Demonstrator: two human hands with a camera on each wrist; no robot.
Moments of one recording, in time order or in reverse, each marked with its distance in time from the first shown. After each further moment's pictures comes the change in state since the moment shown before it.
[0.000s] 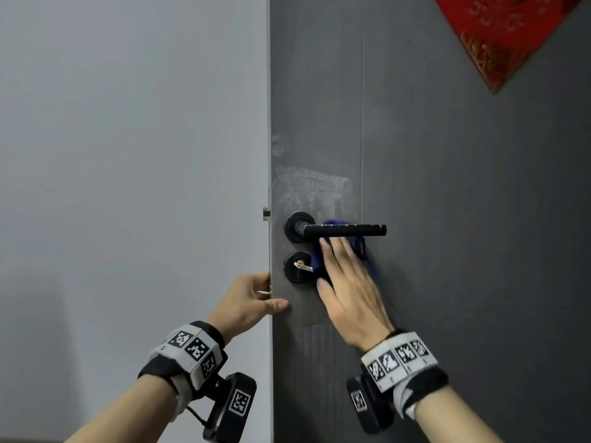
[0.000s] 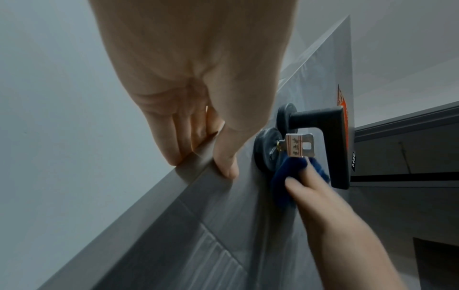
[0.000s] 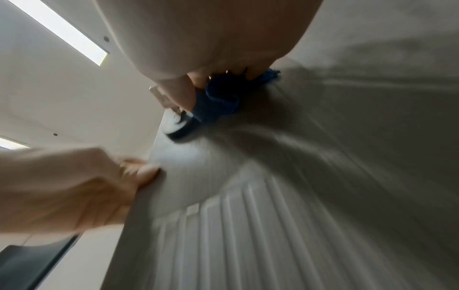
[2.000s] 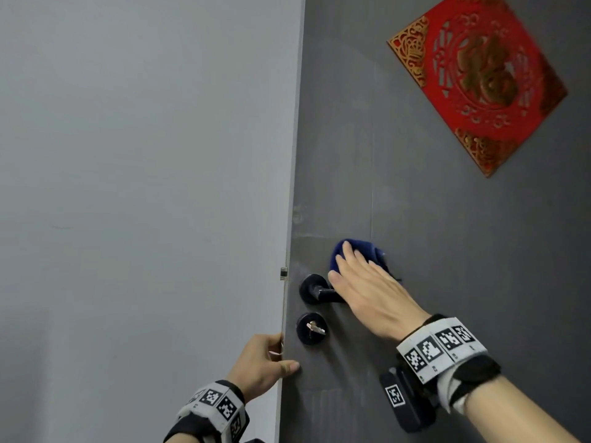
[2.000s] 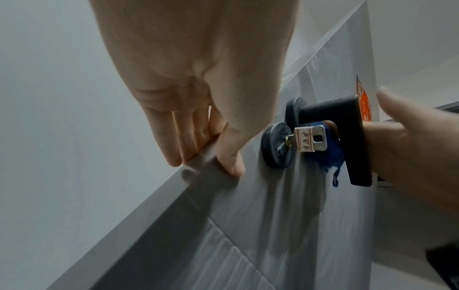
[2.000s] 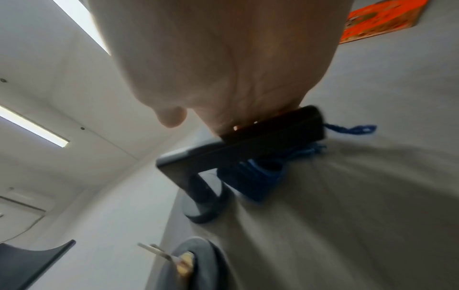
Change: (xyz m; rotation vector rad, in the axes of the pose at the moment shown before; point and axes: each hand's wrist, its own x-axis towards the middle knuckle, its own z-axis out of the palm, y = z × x) left_hand 0.036 -0.038 -0.016 0.009 -0.018 0.028; right_hand 0.102 -0.028 -0.077 -0.309 -0.379 0.053
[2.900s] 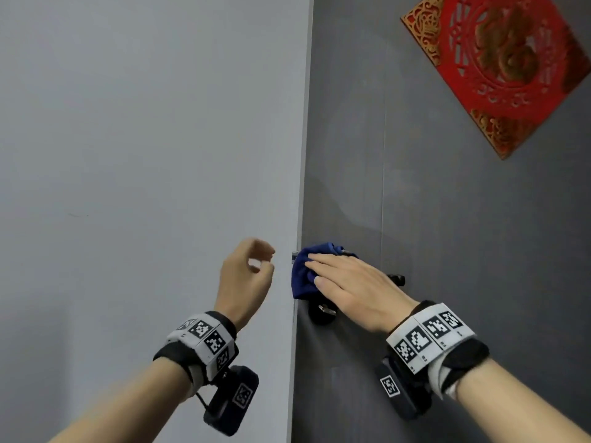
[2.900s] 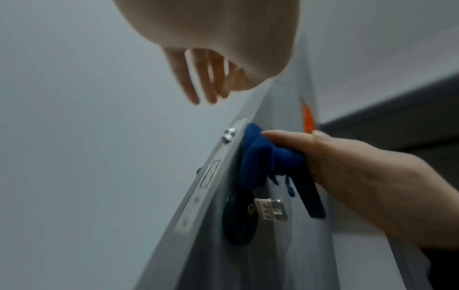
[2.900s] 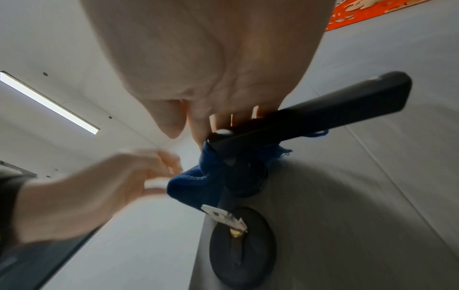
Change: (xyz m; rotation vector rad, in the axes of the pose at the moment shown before) left_hand -0.001 0.096 -0.052 0.246 0.583 0.449; right_hand -0.006 -0.042 -0.001 0.135 0.077 -0.253
